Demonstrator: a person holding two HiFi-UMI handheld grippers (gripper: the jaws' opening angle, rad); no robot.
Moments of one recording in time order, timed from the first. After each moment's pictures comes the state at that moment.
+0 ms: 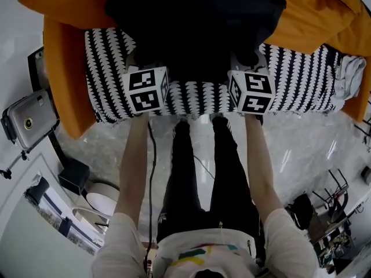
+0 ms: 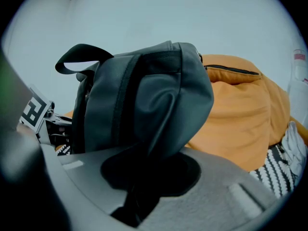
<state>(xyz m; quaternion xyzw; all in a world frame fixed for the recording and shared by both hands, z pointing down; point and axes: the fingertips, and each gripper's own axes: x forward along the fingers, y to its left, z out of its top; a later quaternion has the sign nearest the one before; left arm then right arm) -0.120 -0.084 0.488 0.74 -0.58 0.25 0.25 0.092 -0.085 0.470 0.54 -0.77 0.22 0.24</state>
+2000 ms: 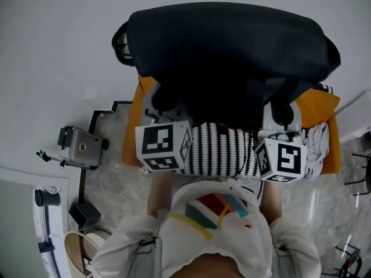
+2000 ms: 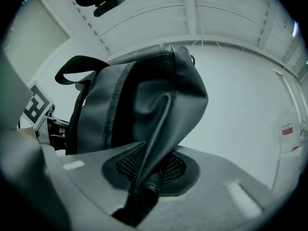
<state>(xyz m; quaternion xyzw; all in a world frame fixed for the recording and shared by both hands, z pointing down) -0.070 0.039 -0.155 0.76 -0.65 -0.01 -0.02 0.143 0.046 -0.161 0.57 -0.81 -0.08 -0.05</state>
